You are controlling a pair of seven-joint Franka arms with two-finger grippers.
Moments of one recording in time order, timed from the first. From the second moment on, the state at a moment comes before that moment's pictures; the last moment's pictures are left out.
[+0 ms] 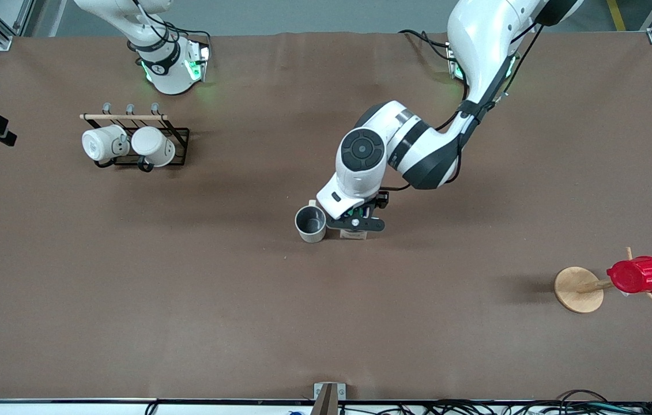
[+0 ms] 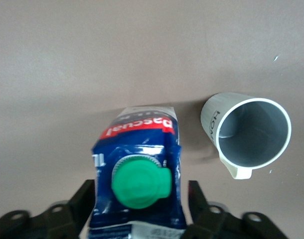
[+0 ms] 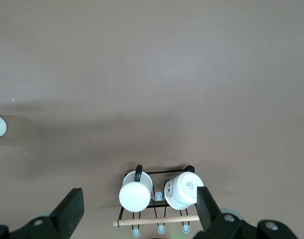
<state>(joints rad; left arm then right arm) -0.53 0.66 -0.24 -1.35 0.11 1.92 -0.66 -0.04 0.01 -0.04 -1.43 0.00 1.41 0.01</state>
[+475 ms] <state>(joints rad) -0.47 0.52 -0.23 -1.32 0.11 1.85 -0.66 -0.05 0.01 -0.02 -1.43 0.00 1.39 0.01</state>
